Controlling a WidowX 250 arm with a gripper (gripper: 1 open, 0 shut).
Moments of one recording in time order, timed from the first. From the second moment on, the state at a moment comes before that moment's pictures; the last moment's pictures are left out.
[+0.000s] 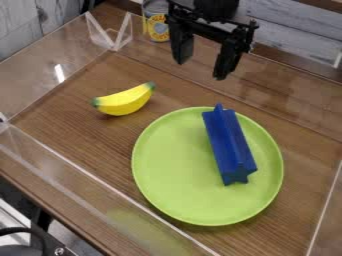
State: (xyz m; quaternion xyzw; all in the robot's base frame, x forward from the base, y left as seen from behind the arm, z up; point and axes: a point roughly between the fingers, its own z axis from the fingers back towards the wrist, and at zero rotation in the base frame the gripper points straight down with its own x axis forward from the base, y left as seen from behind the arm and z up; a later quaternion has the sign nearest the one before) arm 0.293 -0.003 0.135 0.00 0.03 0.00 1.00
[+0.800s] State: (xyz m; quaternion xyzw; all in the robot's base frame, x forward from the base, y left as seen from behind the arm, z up) arm 0.291 0.055 0.101 0.00 0.06 -0.13 0.99
